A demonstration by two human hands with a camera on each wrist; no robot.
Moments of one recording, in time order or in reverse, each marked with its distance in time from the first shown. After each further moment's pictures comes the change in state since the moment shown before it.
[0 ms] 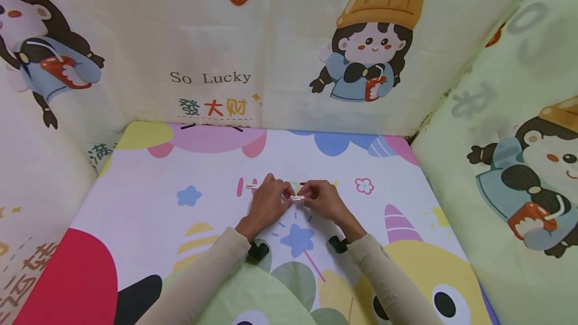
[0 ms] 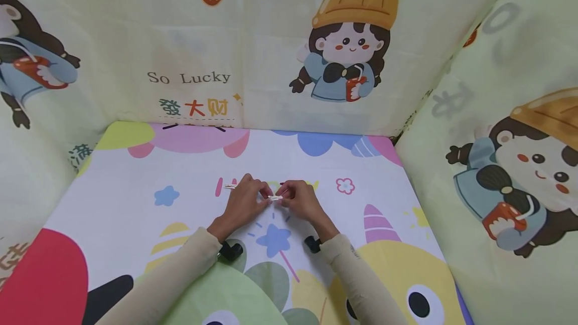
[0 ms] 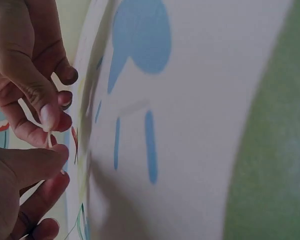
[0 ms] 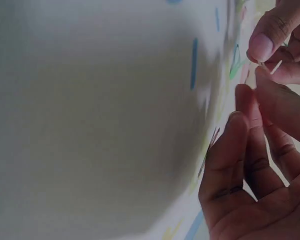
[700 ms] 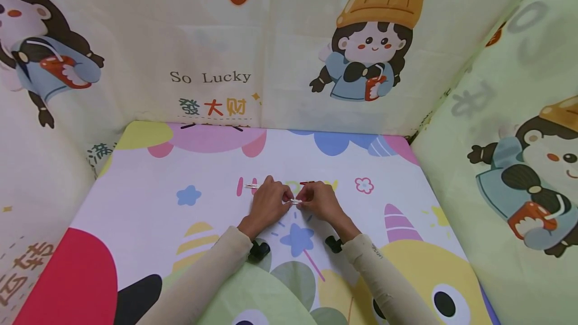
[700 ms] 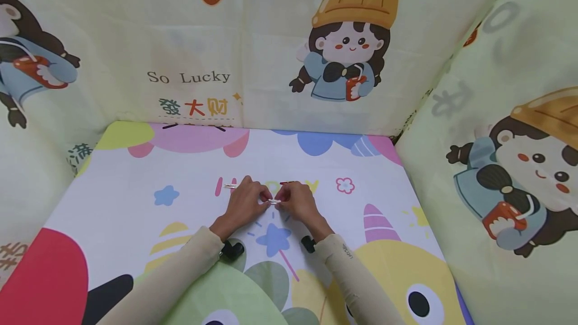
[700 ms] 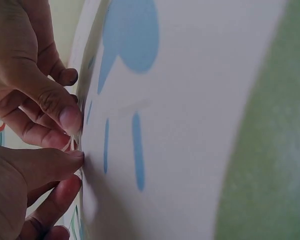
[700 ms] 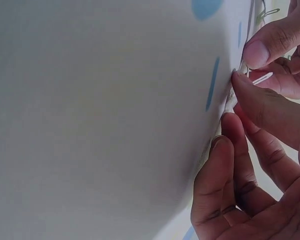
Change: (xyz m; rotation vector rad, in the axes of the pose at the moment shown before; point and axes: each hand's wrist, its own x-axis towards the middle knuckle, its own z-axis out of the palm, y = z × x) left_hand 0.000 -0.004 0.008 0.069 -0.039 -0.013; right_hand 0.004 -0.002 0.013 -0.216 0.041 0.015
